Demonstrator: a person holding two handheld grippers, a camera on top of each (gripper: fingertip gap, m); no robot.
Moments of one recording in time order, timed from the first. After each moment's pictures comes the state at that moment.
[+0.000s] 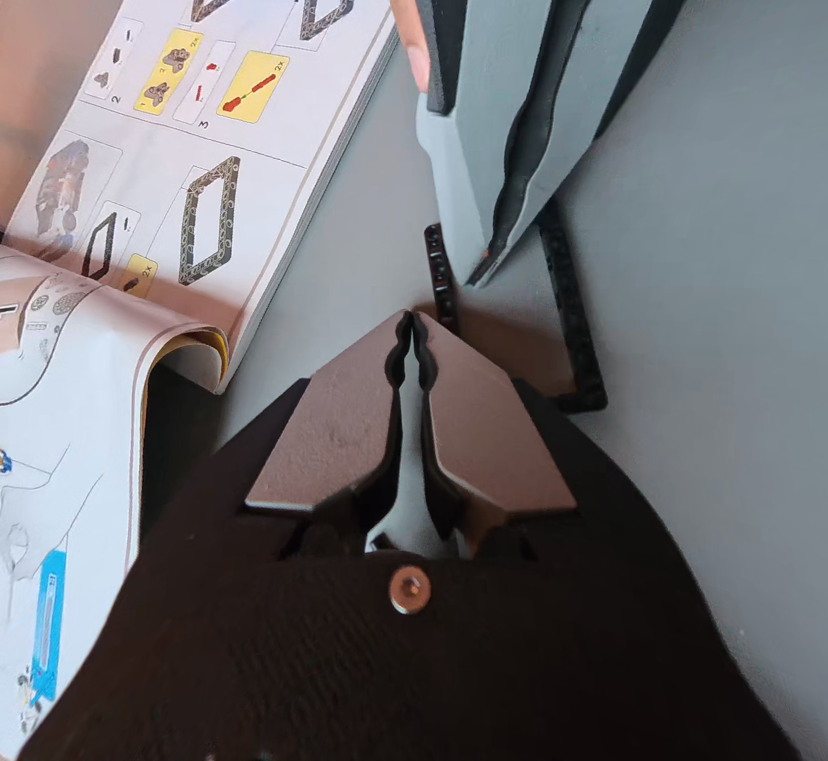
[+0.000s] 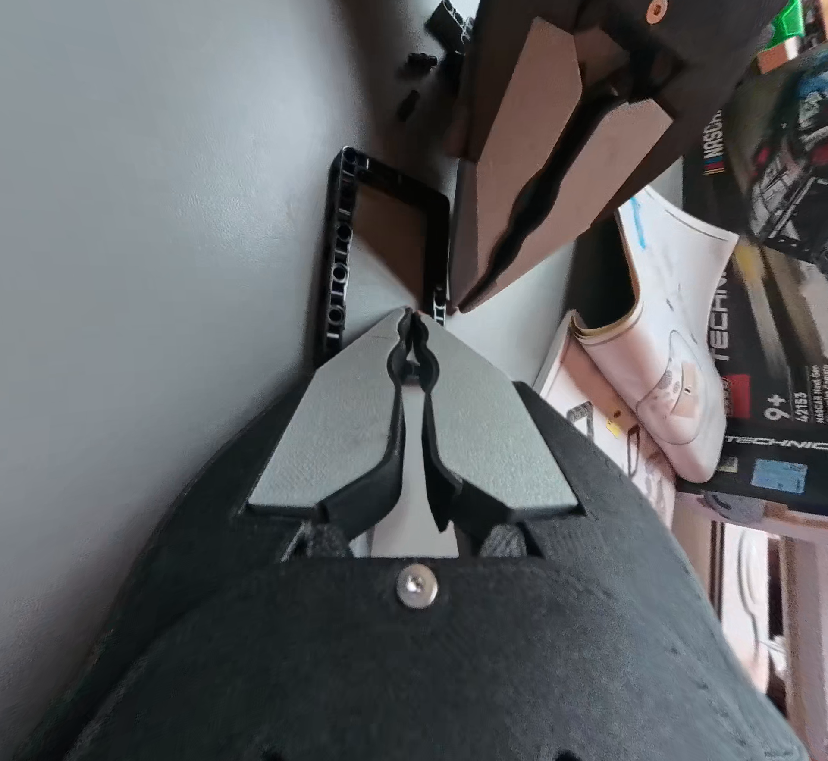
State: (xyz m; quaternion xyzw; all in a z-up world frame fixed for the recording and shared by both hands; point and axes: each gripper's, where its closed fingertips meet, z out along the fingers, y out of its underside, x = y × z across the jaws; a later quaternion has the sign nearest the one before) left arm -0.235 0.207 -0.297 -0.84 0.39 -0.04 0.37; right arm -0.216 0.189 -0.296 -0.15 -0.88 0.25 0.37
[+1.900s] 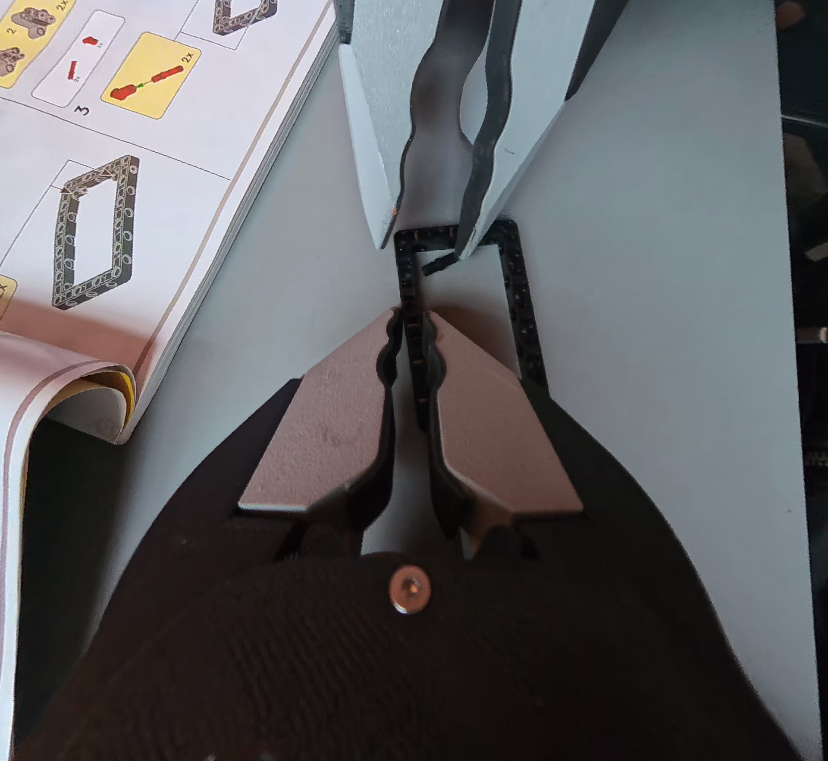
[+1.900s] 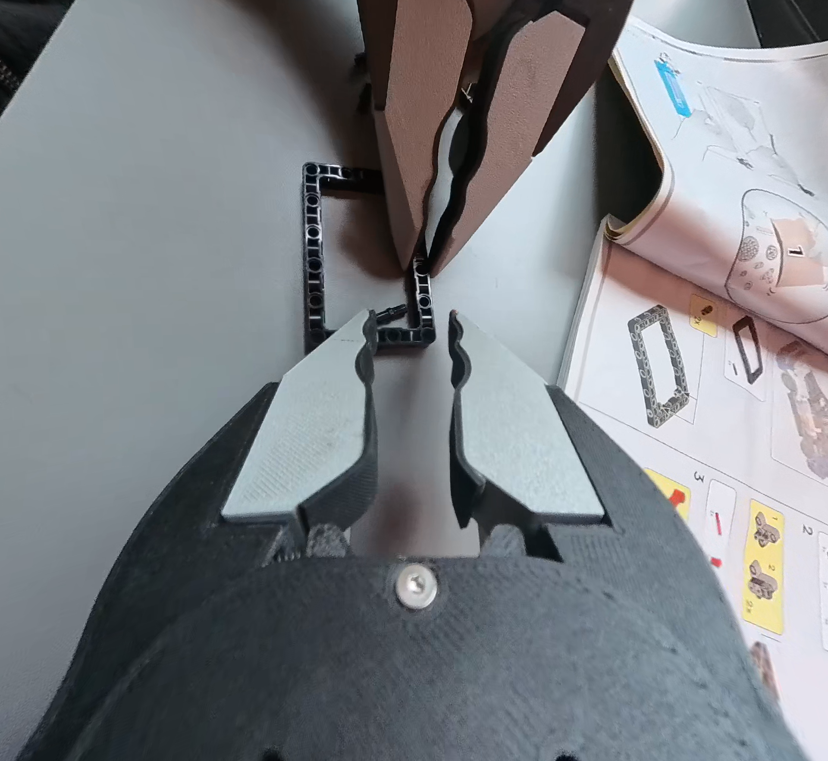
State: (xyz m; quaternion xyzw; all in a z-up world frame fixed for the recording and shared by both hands) left arm -0.210 0.196 -0.297 -0.85 0.38 -0.17 0.32; right arm -0.196 0.203 -0.288 -0.31 -0.85 0.32 0.27
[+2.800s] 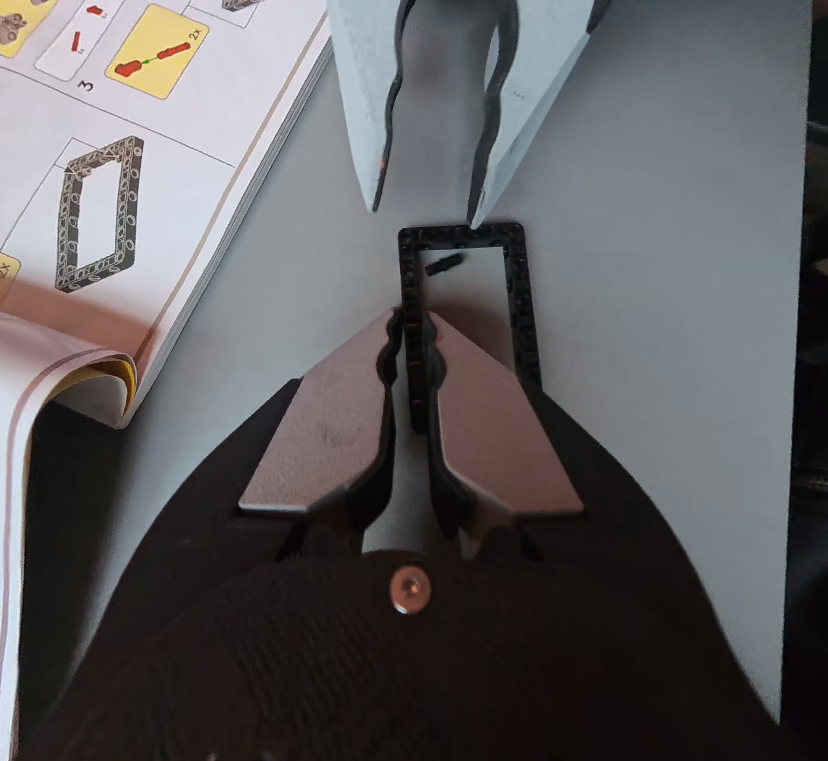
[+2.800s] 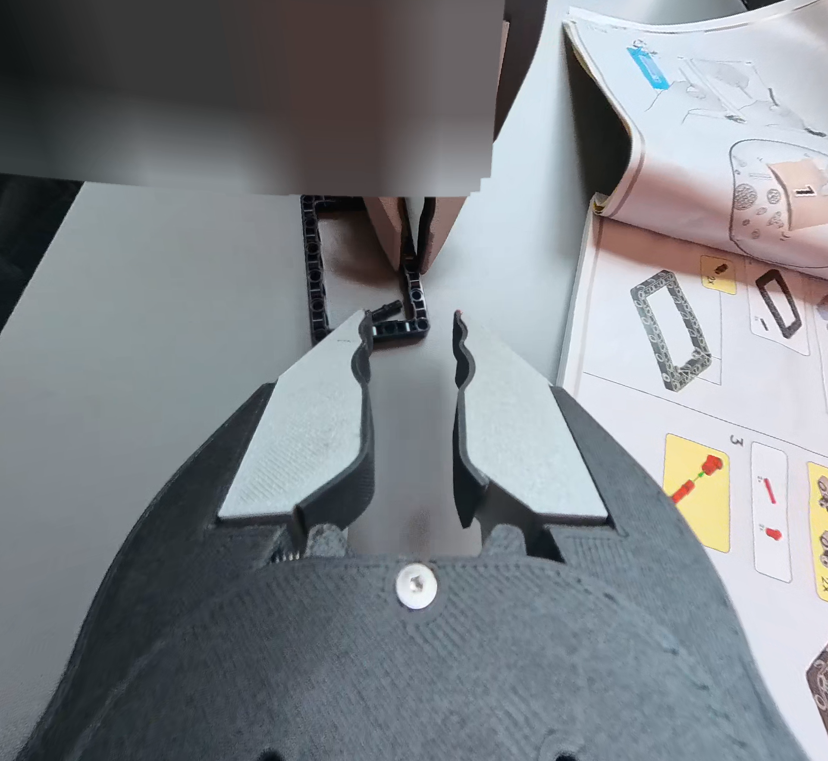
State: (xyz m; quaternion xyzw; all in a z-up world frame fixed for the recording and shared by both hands) left arm -0.210 0.196 -0.298 -0.87 0.36 -0.15 0.30; right arm -0.191 0.211 -0.276 -0.37 -0.81 0.39 0.23
